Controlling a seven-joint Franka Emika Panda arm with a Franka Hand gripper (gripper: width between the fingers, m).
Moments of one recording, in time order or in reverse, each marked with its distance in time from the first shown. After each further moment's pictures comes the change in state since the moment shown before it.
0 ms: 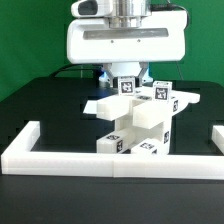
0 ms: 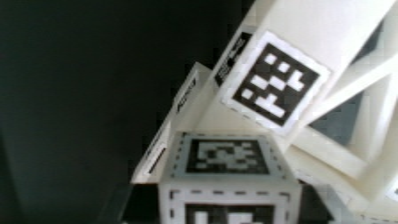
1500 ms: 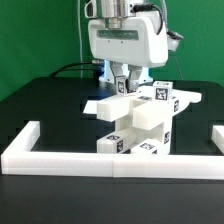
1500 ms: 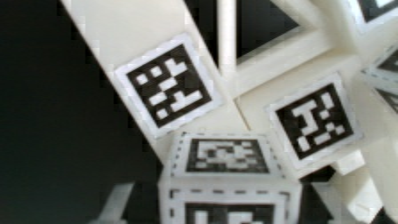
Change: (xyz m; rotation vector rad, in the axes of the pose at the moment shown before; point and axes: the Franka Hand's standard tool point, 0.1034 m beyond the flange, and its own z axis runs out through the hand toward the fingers) arm 0.000 -0.001 0.001 0.043 -0.012 1.174
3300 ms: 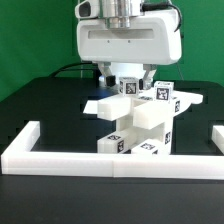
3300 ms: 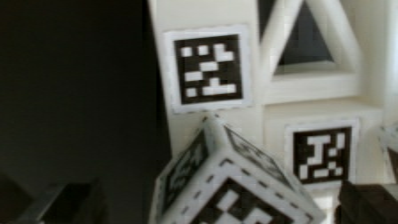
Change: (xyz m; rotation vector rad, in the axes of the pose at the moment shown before) arm 0.000 -0.001 0.000 -0.014 0.011 -0.623
